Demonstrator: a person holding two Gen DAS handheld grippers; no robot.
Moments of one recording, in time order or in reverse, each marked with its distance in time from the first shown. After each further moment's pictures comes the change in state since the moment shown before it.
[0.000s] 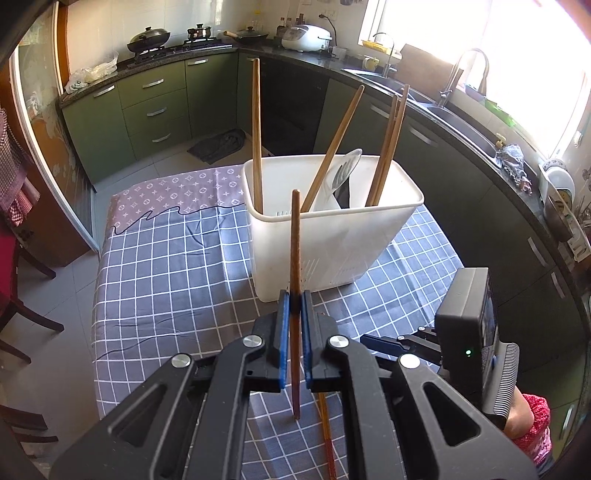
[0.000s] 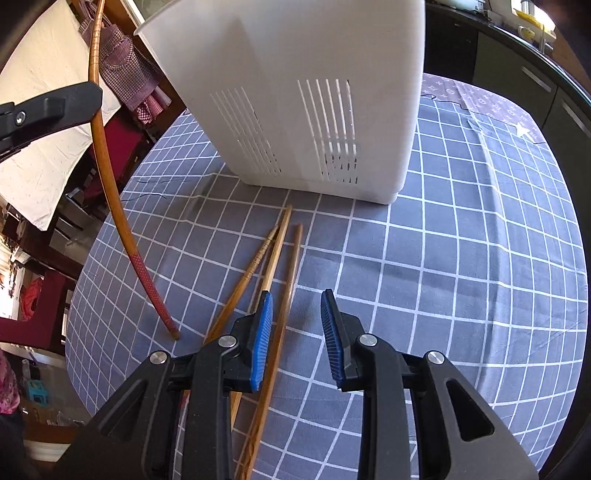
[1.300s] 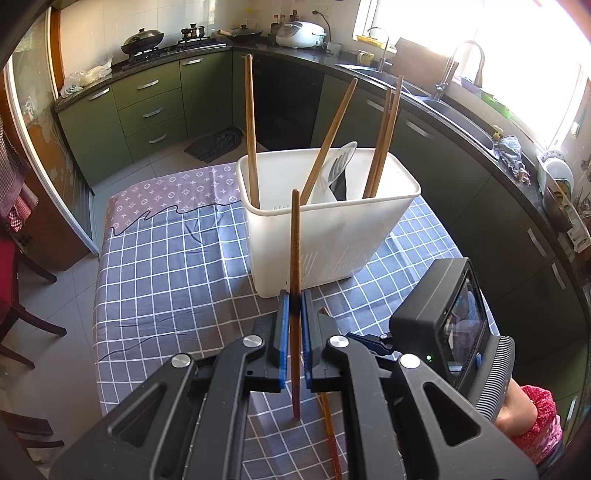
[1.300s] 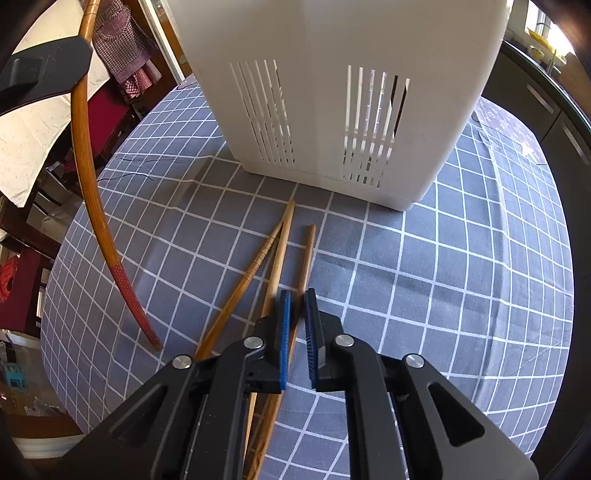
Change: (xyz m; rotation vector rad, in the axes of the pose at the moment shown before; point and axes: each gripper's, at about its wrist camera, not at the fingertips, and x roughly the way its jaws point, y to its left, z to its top) left arm 0.002 -0.002 -0.002 0.023 0.010 -0.002; right arm 0.014 0.019 0.009 -0.032 0.050 -0.070
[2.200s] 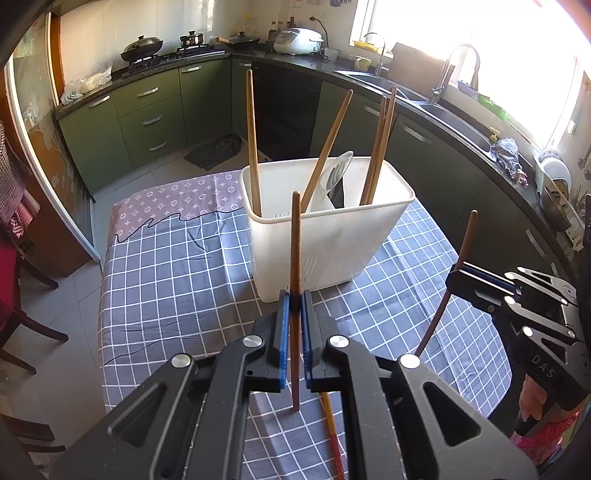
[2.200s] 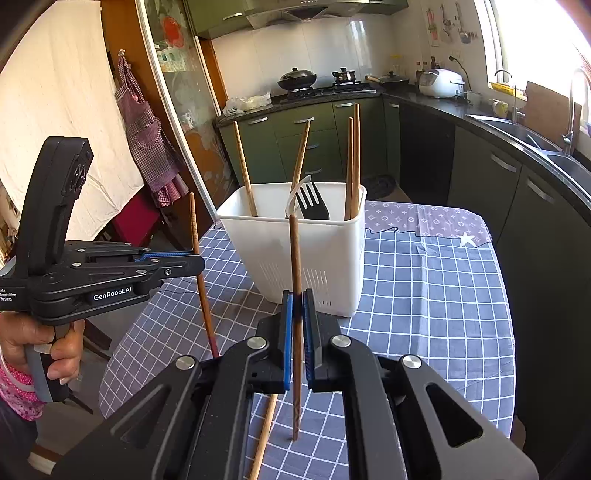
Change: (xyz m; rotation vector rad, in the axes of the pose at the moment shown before) left arm -0.011 0.002 0.000 0.018 -0.025 0.002; right arm -0.160 -0.023 -0.021 0.024 -0.459 0.072
